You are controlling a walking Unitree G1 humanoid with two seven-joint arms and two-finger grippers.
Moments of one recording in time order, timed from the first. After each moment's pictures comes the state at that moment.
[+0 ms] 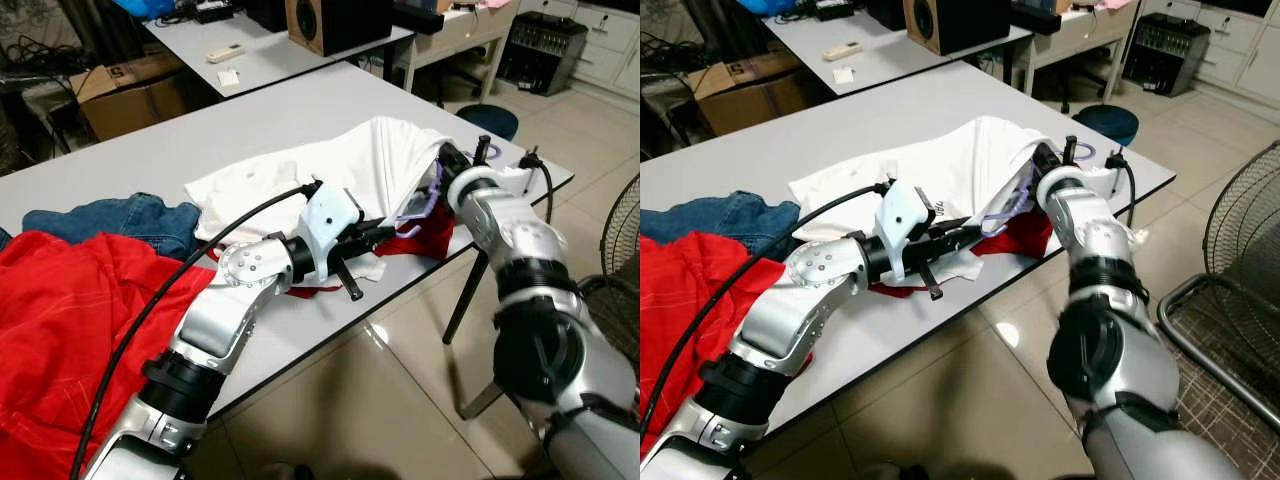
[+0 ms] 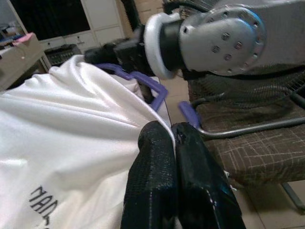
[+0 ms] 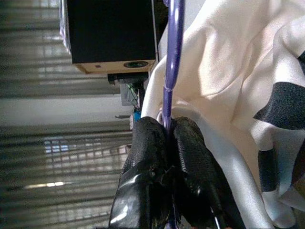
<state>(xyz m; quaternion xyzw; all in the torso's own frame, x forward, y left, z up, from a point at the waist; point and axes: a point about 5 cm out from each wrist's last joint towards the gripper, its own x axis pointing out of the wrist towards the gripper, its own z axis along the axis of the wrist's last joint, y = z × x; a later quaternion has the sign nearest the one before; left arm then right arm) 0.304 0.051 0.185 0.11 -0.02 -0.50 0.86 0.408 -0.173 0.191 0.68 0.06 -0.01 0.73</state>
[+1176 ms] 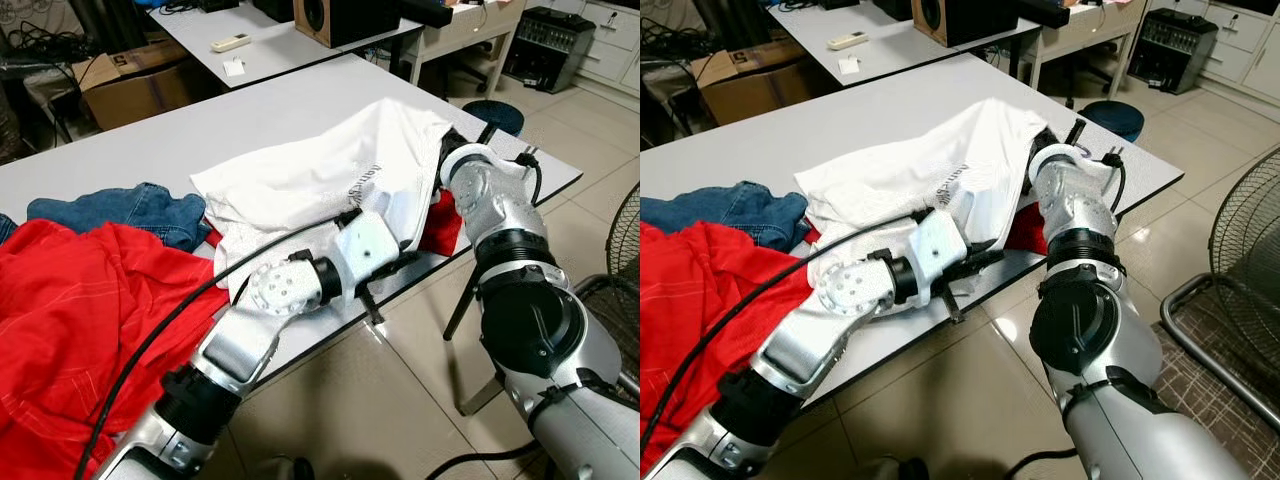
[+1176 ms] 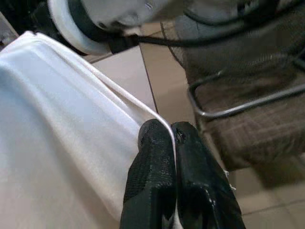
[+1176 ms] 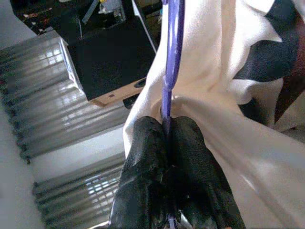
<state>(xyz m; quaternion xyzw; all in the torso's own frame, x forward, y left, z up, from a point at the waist) 0.285 0.019 0.169 0.19 -0.04 -0.52 0.83 0.417 -0.162 0.213 0.80 0.04 -0.06 0.60</state>
